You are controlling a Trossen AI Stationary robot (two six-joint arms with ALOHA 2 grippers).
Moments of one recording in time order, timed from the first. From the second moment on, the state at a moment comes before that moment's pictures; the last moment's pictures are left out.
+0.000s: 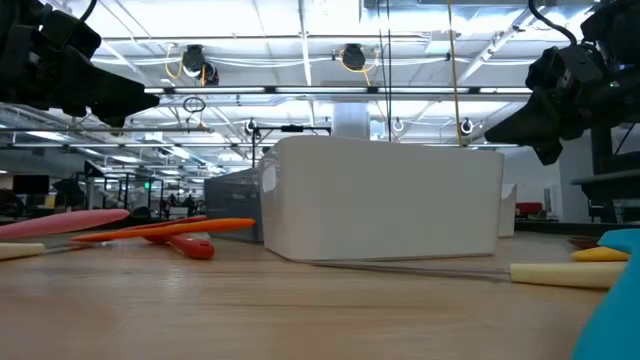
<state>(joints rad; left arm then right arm) 0.14 0.01 0.06 -0.10 0.10 0.04 -0.10 0.20 0.09 -0.12 0.15 0.43</state>
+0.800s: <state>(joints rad) 0.14 0.01 0.06 -0.10 0.10 0.04 -0.10 0.20 0.09 -0.10 0.16 0.42</state>
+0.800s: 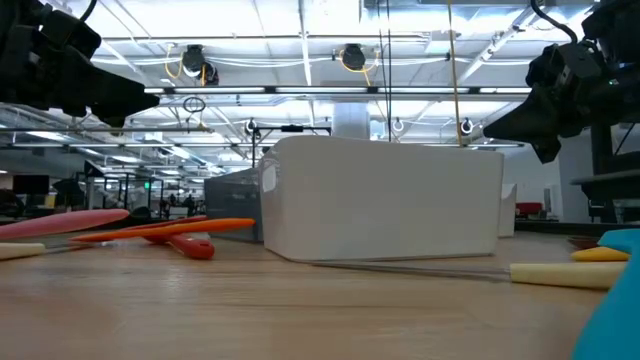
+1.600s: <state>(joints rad) 0.14 0.01 0.06 -0.10 0.10 0.12 -0.10 0.20 0.09 -0.10 0.16 0.84</state>
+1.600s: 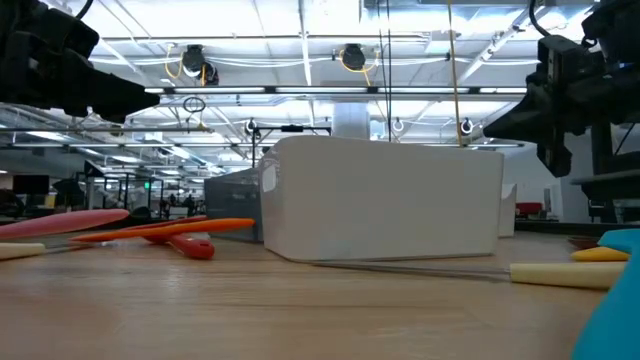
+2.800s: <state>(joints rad) 0.14 0.01 0.06 -0.10 0.08 0.18 -0.05 0.83 0.71 -0.97 -0.31 1.00</state>
